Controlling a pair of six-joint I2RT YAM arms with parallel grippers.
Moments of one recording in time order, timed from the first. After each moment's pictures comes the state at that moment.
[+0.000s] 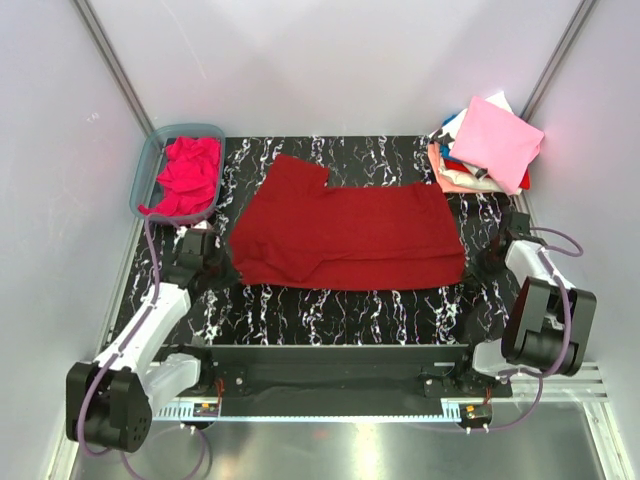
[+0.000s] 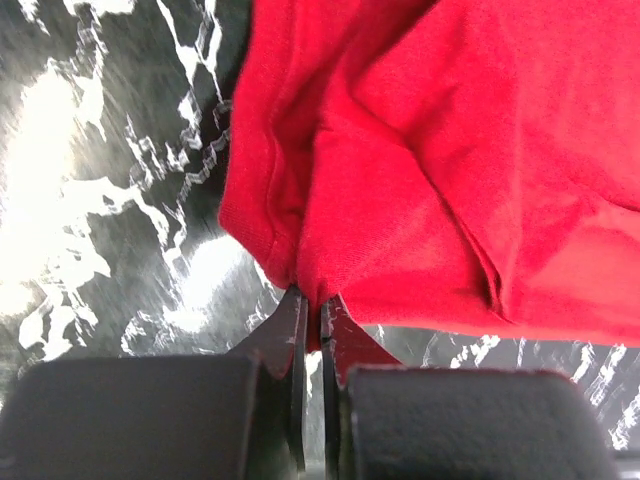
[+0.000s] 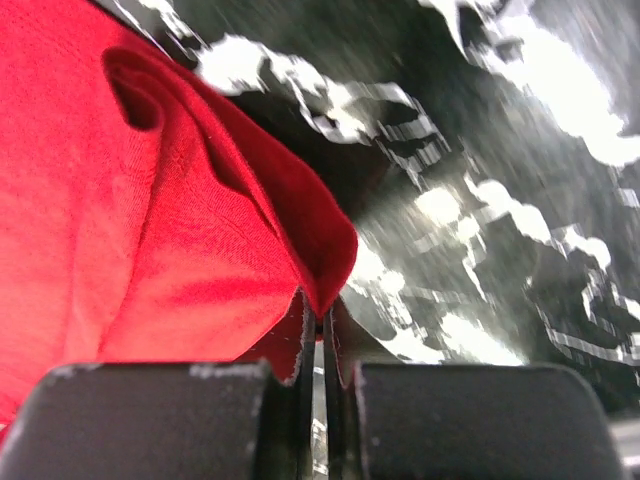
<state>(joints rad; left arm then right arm) -0.16 1.01 0.60 -0.52 0.04 -0.67 -0.30 1.43 0.79 -0.62 -0.11 0.67</state>
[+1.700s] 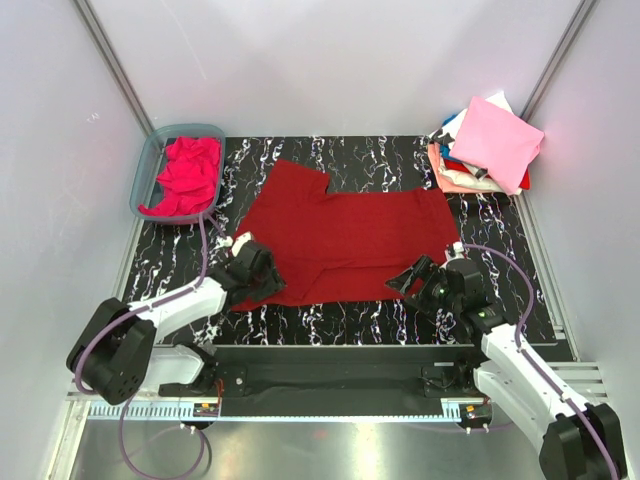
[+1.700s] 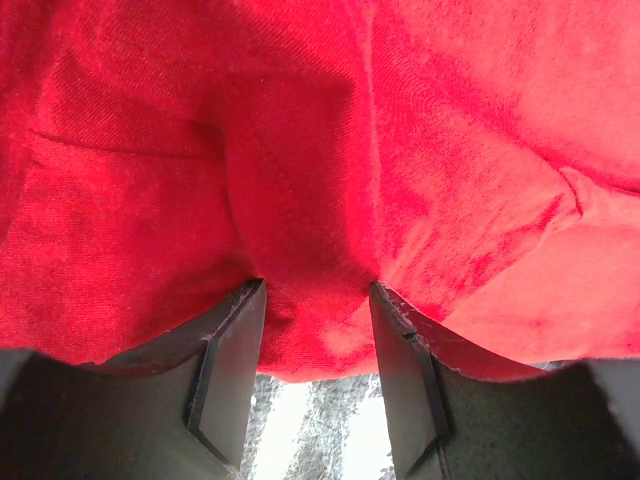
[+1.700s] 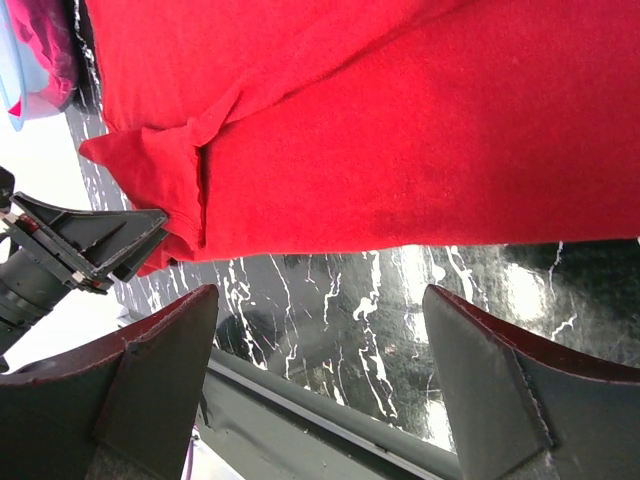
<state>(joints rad) -0.57 1.25 0.52 -0.23 -0.13 -0.97 0.31 0.72 0.28 -0.20 -0.28 0.94</state>
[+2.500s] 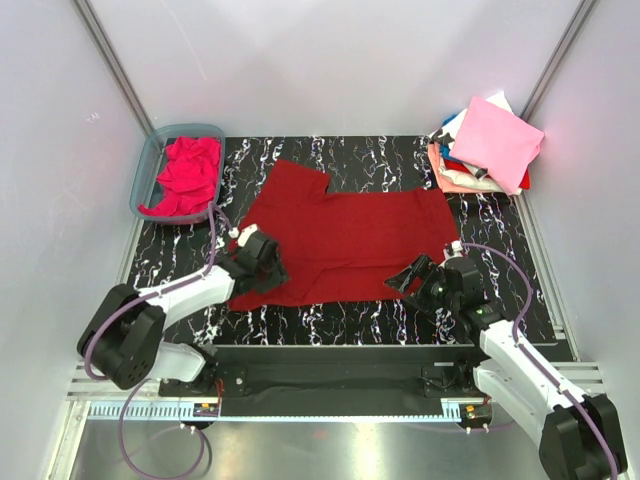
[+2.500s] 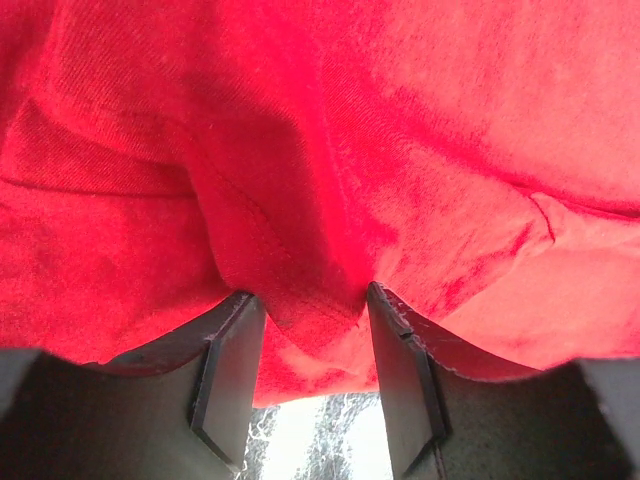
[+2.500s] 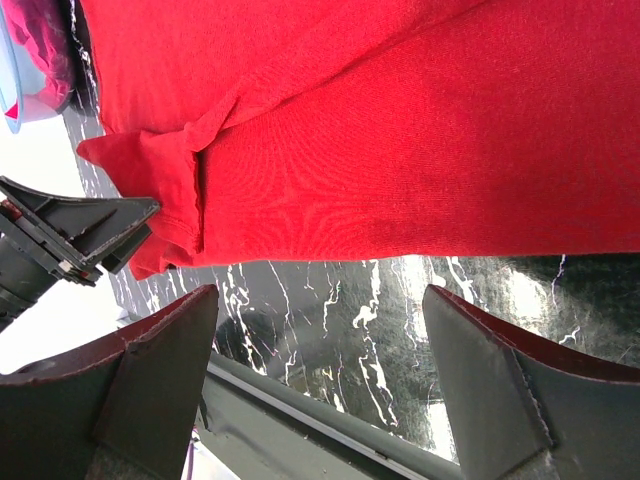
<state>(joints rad) -0.58 1.34 0.62 -0.27 -0.15 -0.95 0.31 0.76 0.28 -0.15 -0.28 0.94</state>
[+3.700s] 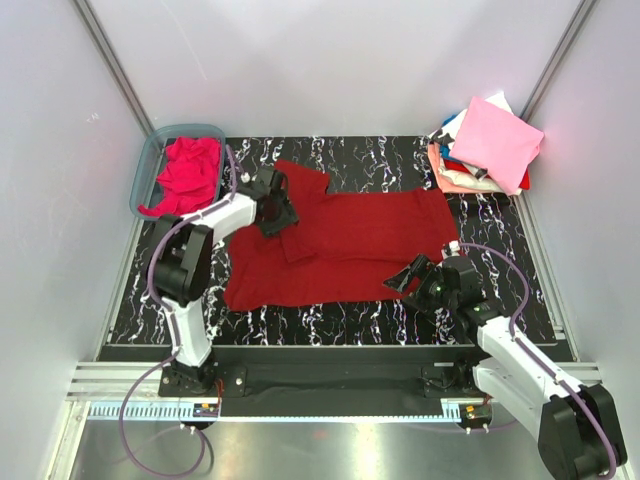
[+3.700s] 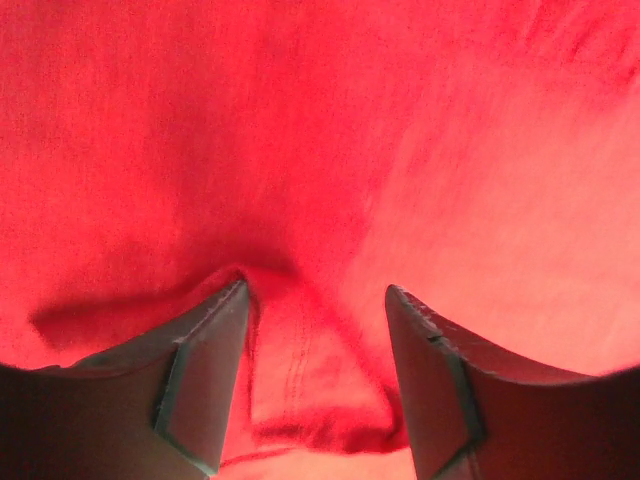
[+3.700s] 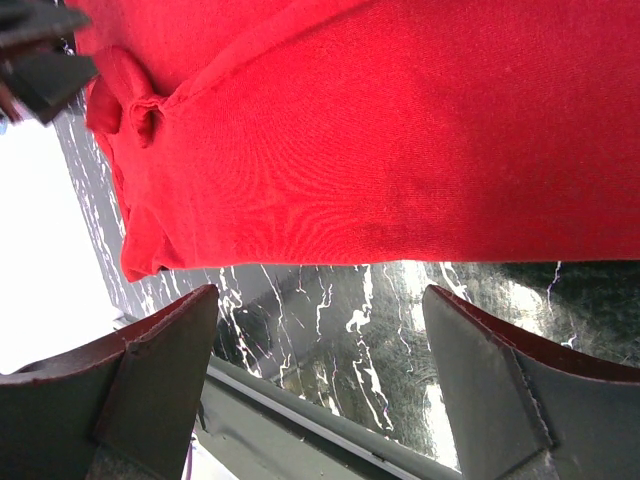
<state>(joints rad) -0.38 1.89 1.28 -0.43 -0.04 -0.80 0.31 0.82 0.28 -0.12 -0.28 0.94</state>
